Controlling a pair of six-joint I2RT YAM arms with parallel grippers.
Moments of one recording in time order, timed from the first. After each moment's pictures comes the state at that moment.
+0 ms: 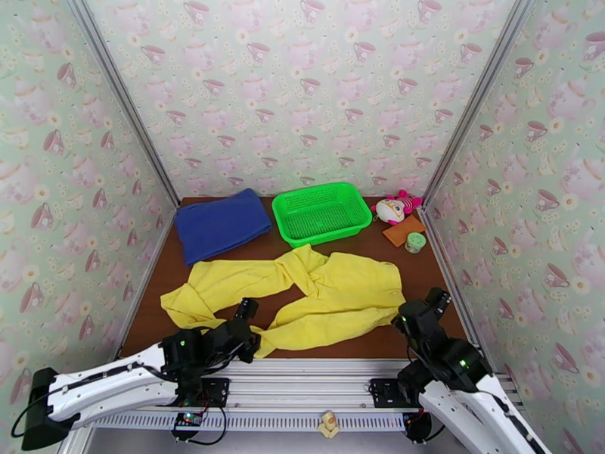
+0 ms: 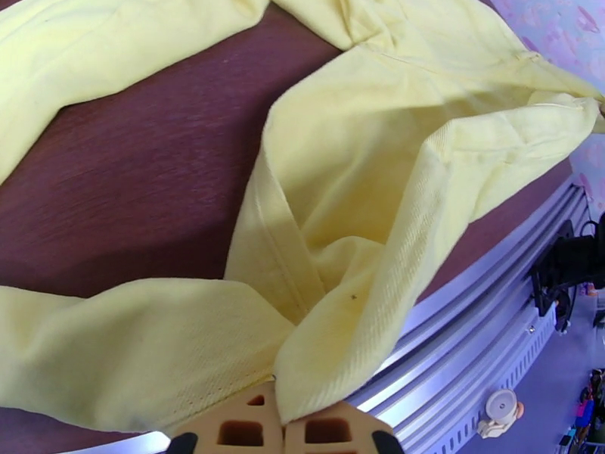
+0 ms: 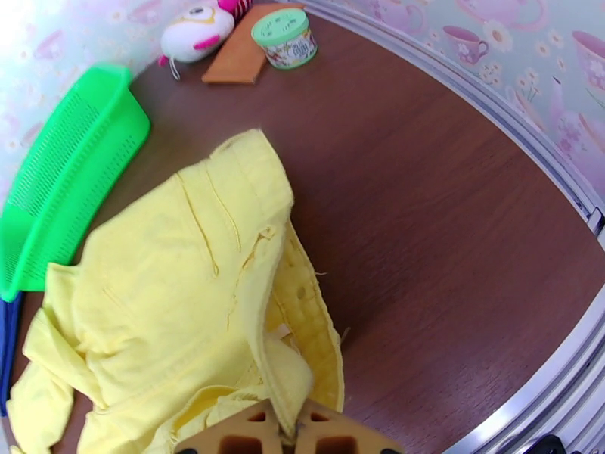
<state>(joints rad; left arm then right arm) -1.13 0.66 0.46 -0.65 -0.15 -0.81 0.54 0.32 0.63 -1.11 0.54 1.06</state>
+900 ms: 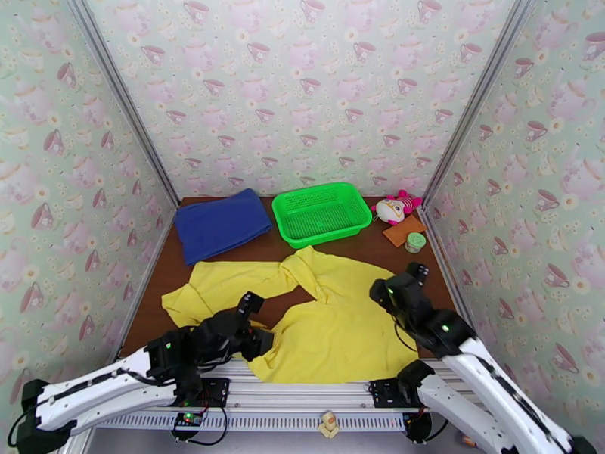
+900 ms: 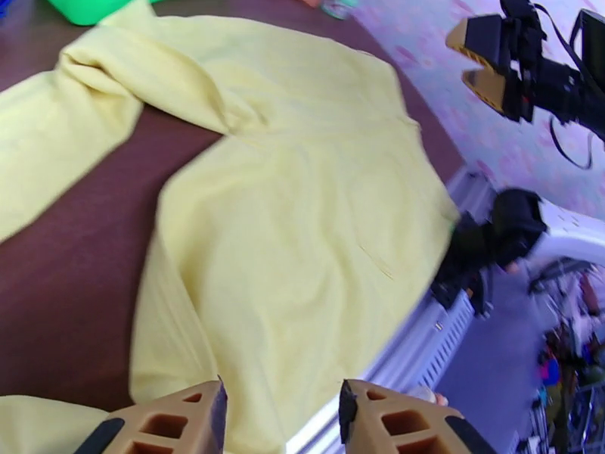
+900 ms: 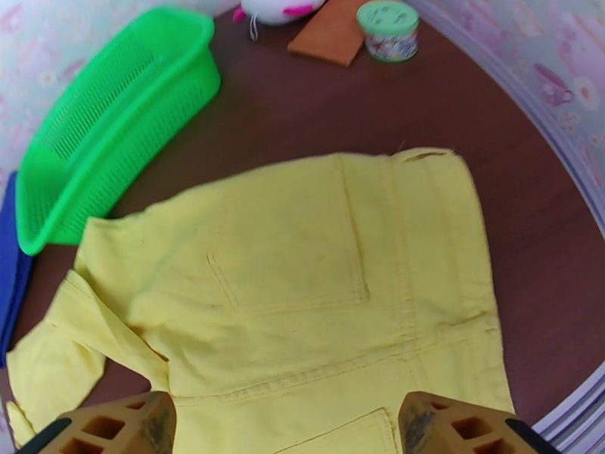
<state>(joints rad) -1.02 0.80 0.60 -0.52 -0.09 -0.66 0.54 0.88 0.74 -0.80 0.35 0.86</state>
